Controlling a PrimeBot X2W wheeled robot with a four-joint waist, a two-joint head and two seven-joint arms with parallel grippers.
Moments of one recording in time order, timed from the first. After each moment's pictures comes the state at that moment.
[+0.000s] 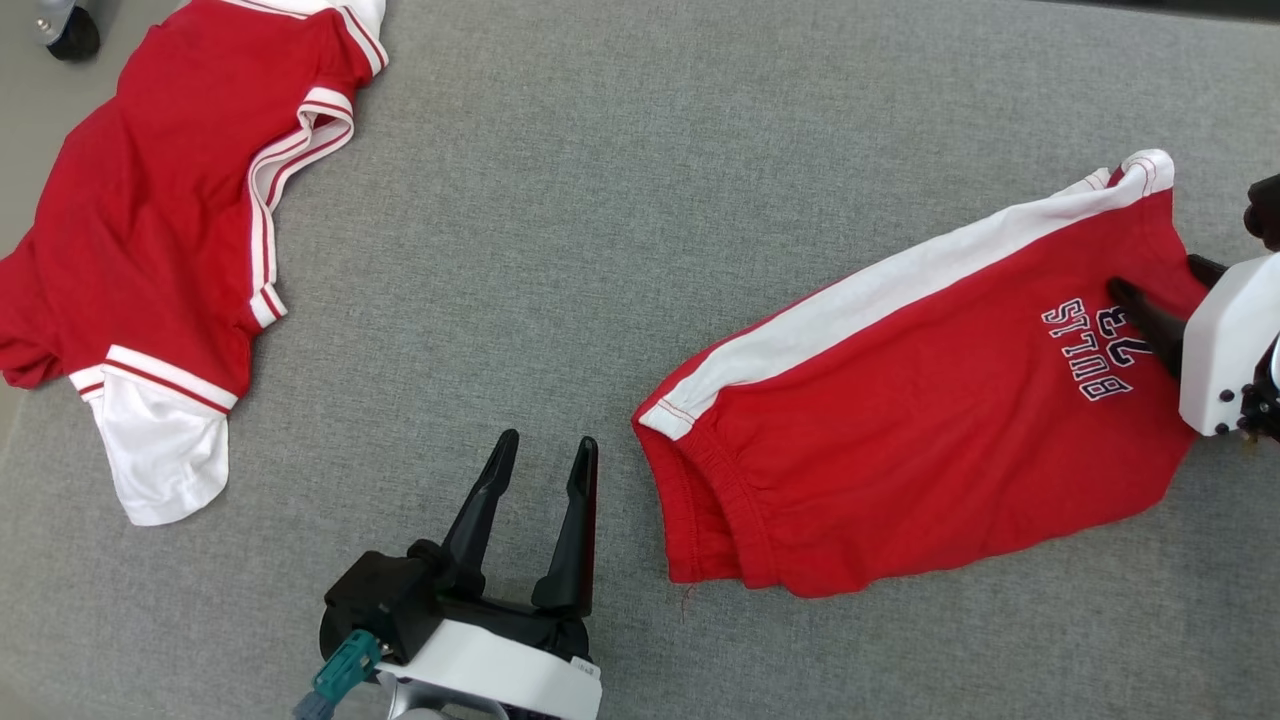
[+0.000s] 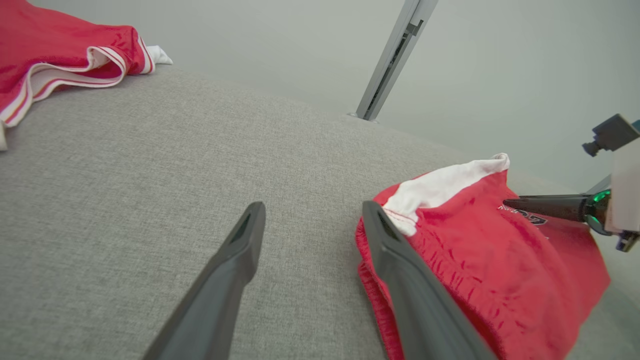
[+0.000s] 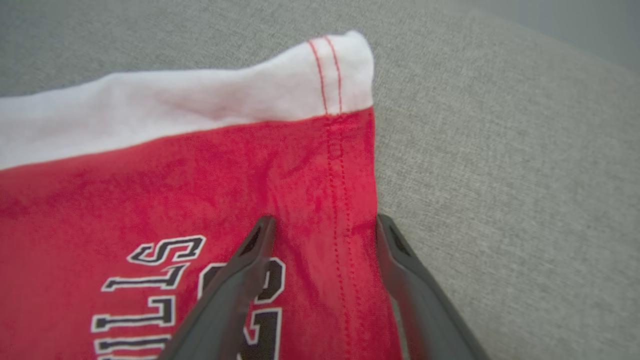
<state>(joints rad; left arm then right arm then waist) -0.10 0.14 -0.54 -0.03 -0.57 0.19 -0.26 -0.65 -0.56 0.35 0.41 0.57 0.13 0.52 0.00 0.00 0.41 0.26</state>
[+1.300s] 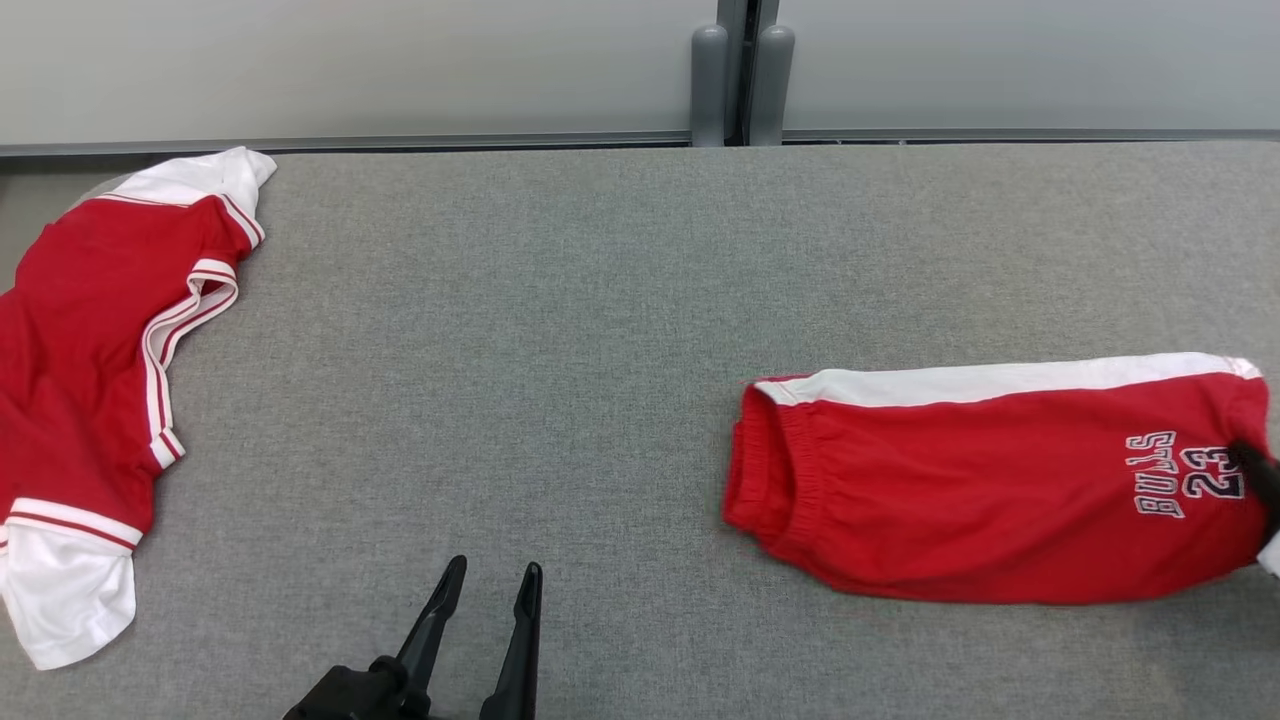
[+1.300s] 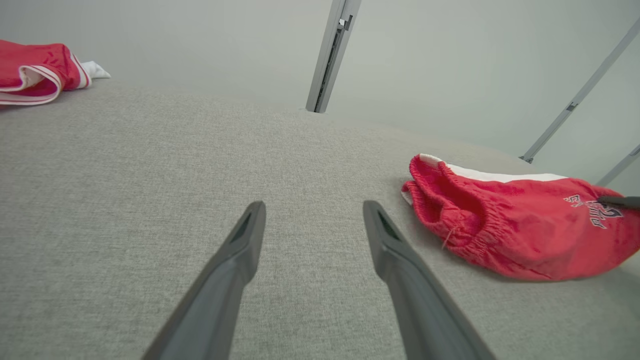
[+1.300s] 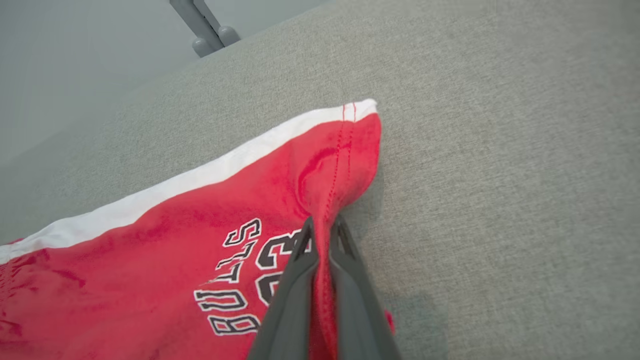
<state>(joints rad) 0.12 0.10 -0.35 0.06 -0.40 0.03 -0.26 -0.28 -0.50 0.08 0.46 0.88 0.13 0.34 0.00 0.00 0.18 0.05</state>
